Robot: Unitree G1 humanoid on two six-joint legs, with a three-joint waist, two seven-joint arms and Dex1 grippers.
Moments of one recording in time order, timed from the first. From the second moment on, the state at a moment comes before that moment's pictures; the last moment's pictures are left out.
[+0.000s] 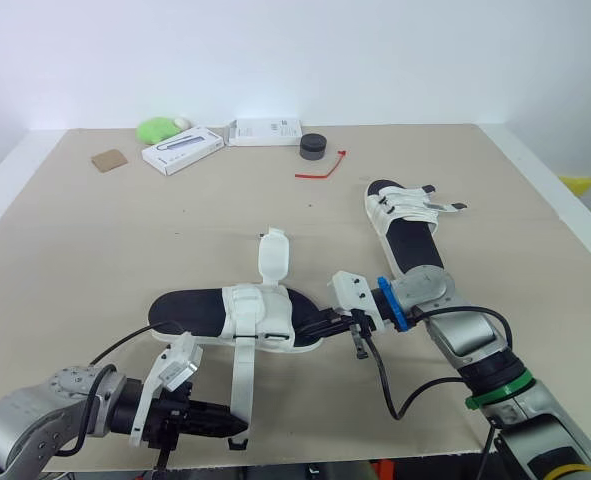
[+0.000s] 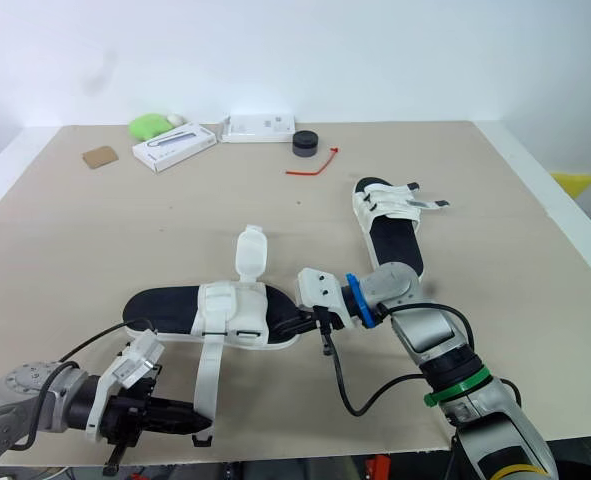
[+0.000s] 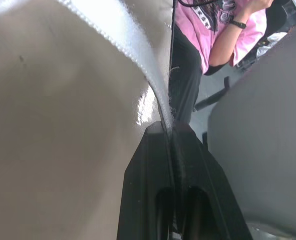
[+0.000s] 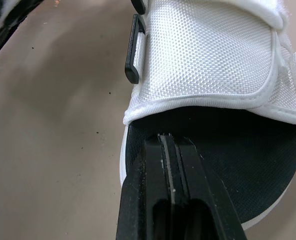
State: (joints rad) left arm 0.17 0.88 -0.02 -0.57 -0.85 0.84 -1.12; right arm -0.54 -0.57 0.36 -0.01 0.18 0.23 1.35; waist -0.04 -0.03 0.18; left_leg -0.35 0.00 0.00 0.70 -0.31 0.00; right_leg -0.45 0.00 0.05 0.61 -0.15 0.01
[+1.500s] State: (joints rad) left arm 0.11 0.87 0.09 -0.39 -0.21 -0.43 -1.29; right arm -0.54 -0.56 0.38 0.00 0.18 0.20 1.36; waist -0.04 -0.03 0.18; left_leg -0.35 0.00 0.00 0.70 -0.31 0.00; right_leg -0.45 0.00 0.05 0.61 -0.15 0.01
